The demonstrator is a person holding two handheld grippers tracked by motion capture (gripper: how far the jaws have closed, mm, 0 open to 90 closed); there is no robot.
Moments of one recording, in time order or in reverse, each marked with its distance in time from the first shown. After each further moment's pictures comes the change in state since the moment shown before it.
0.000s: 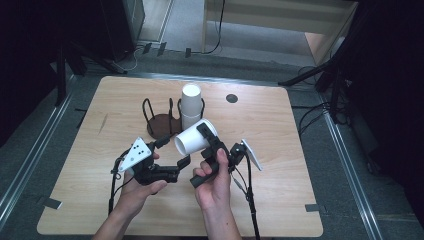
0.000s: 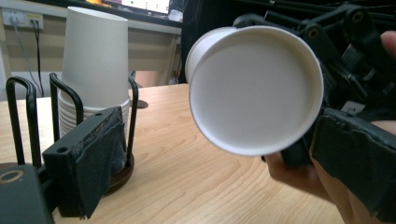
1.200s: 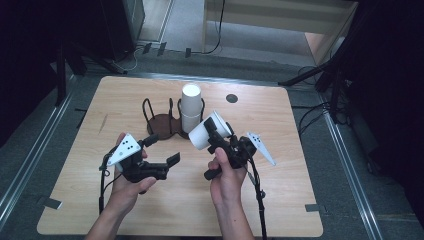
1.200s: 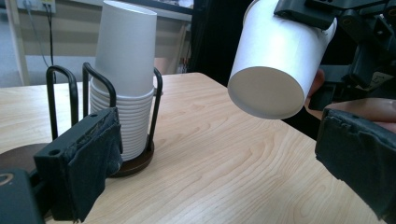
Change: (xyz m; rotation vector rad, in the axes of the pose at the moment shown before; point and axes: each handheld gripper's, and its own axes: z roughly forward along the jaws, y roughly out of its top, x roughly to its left) left arm 0.017 0.011 -0.017 0.059 0.037 -0.020; right arm 0.028 0.016 -0.008 -0.165 -0.114 -0.648
